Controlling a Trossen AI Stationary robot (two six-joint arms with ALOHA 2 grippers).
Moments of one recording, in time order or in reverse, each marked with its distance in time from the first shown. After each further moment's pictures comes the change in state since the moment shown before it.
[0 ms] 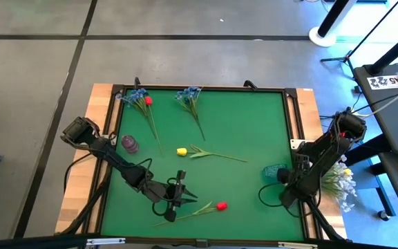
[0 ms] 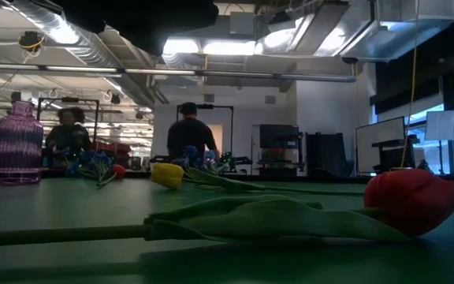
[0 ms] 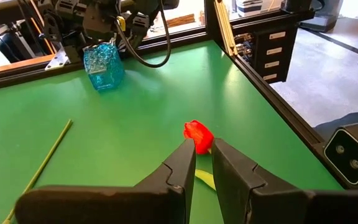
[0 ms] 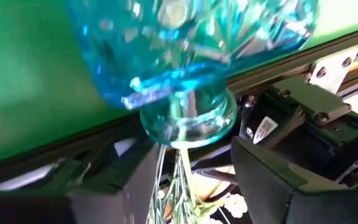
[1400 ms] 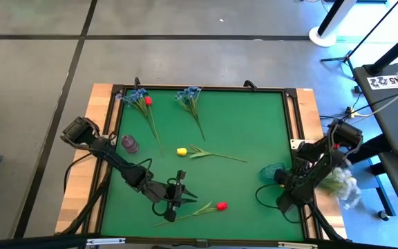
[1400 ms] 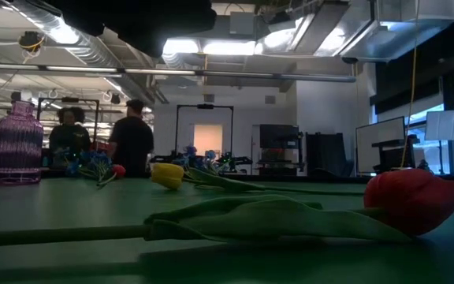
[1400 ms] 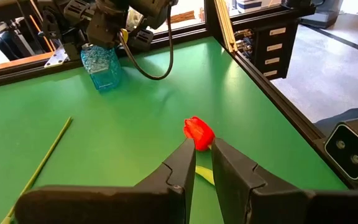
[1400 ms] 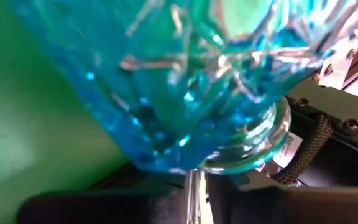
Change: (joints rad) left arm 0.000 0.000 -0.001 -0.012 0.000 0.000; right arm 0.027 0.159 -0.011 0.096 0.035 0.163
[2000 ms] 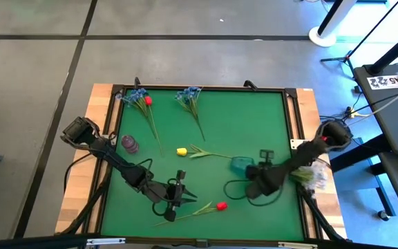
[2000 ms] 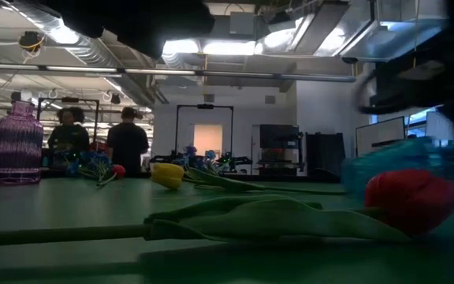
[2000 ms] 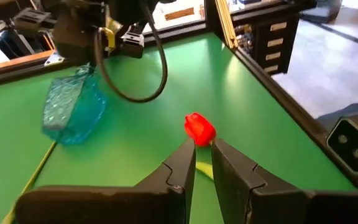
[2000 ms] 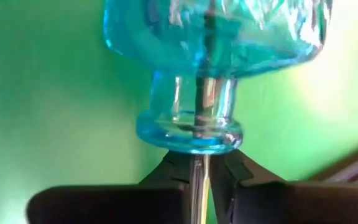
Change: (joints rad) left arm 0.000 0.000 0.000 -0.020 0.000 0.006; right arm -0.432 0.066 0.265 0.069 0.387 -0.602
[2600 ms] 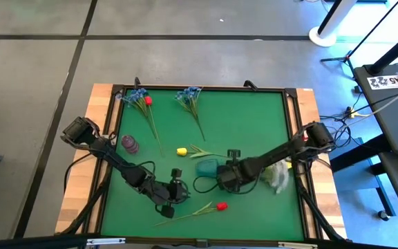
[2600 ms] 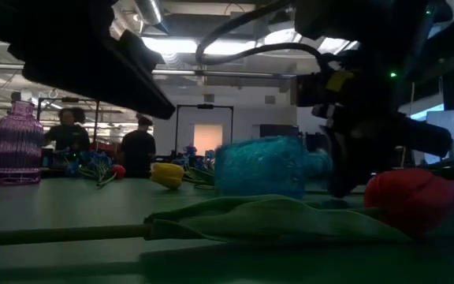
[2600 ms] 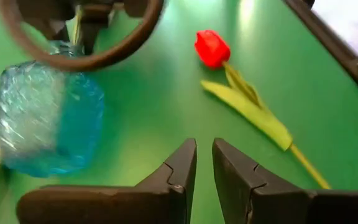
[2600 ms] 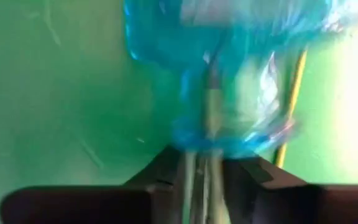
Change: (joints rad) left arm 0.001 0.000 0.000 -0.270 -0.008 -0.164; right arm -0.186 0.178 0.136 0.504 0.050 -0.357
